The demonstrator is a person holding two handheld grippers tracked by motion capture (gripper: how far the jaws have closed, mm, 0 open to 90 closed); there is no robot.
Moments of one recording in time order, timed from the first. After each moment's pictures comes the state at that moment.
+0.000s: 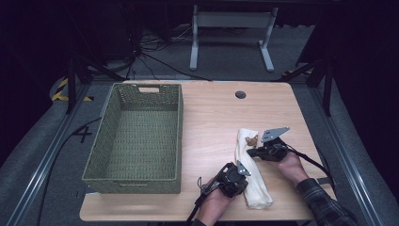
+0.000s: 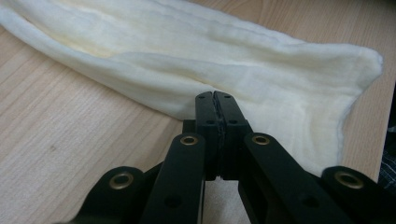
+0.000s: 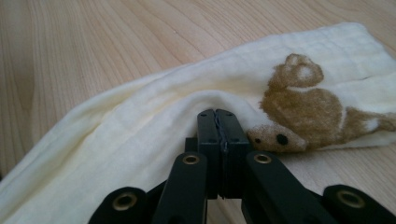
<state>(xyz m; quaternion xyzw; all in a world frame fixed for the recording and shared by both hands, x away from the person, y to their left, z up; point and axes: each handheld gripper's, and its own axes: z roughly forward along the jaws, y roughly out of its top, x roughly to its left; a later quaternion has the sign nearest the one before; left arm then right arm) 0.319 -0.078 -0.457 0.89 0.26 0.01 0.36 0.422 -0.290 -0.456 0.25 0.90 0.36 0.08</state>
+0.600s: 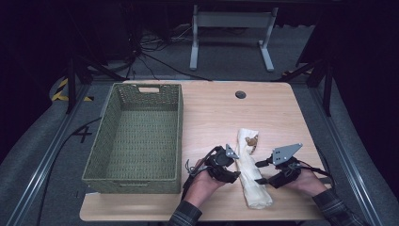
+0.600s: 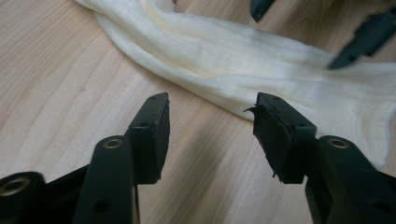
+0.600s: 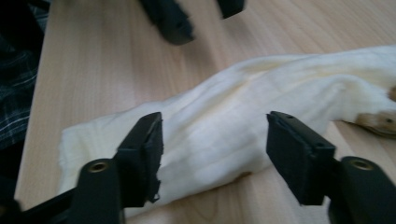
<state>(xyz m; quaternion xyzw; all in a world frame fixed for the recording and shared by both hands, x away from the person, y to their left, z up) 0.358 -0.044 -0.433 0.90 0.26 0.04 0.36 0.355 -0.300 -0.436 0.11 0.92 0.37 0.03</state>
